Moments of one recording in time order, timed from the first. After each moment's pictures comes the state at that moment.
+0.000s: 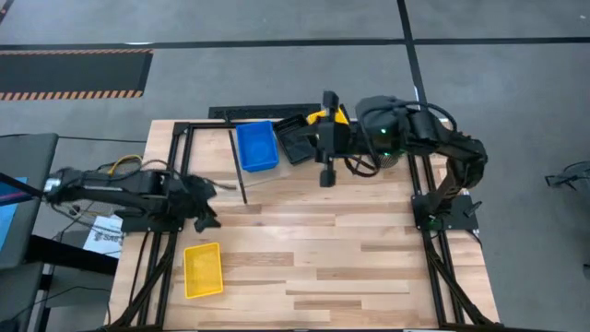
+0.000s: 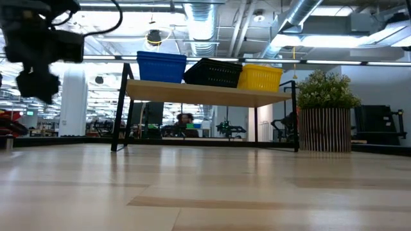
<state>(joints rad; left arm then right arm) 0.02 0.59 0.45 -0.76 0.25 -0.72 0.07 1.75 2.35 -0.81 0.25 -0.38</state>
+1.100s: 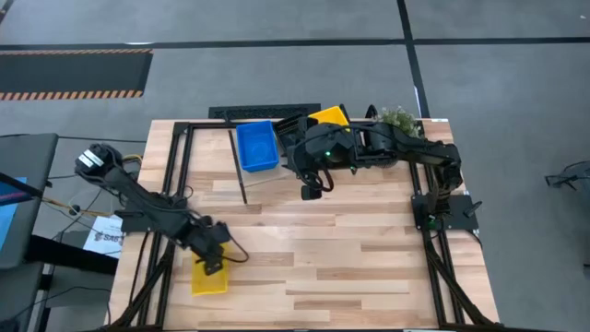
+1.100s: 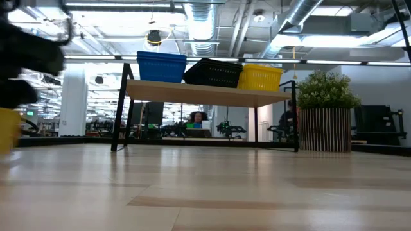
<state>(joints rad) -0.63 1.26 0.58 -0.61 -0.06 -1.03 0.06 1.89 2.35 -1.06 0.27 -0.30</state>
